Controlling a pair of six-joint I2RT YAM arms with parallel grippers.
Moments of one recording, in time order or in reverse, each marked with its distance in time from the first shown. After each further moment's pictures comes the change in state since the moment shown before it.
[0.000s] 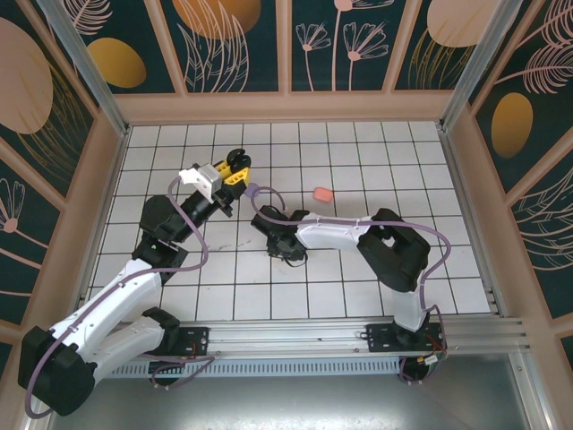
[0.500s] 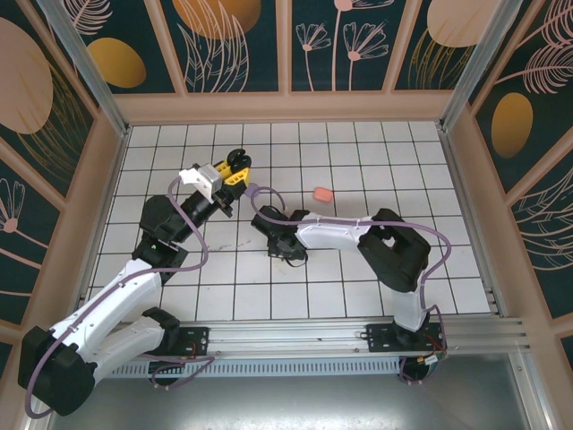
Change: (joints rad) left arm 0.000 0.000 0.000 0.000 0.007 0.000; right arm 0.000 -0.006 0.000 -0.013 0.016 -0.013
